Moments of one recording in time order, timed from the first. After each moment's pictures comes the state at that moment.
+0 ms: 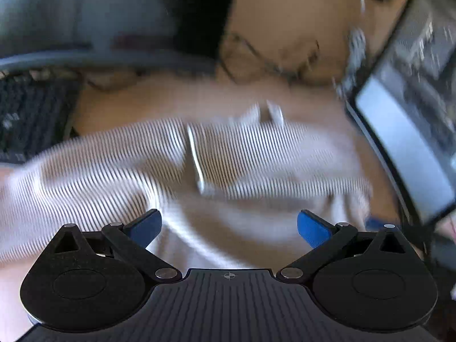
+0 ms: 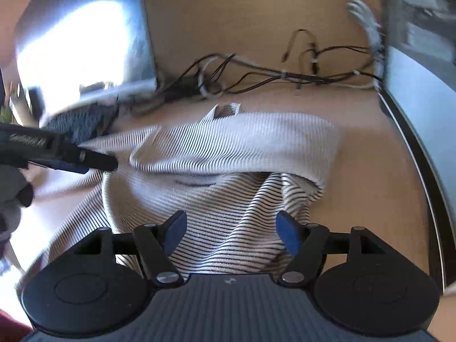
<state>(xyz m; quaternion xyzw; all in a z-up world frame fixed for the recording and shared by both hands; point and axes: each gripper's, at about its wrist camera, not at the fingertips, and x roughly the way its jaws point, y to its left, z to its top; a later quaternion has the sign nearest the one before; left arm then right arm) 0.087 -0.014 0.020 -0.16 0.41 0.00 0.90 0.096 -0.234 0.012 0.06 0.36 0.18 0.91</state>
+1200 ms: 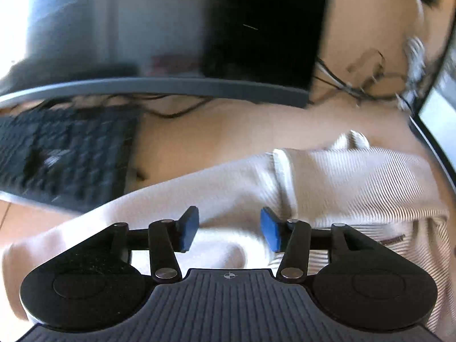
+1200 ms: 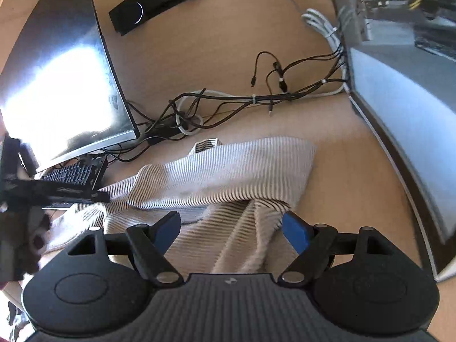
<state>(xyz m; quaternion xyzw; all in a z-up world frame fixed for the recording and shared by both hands) 0.081 0.040 0.016 -0.11 0.41 0.15 0.89 0.108 -0.243 0.014 0.12 0.33 0.15 0.92</state>
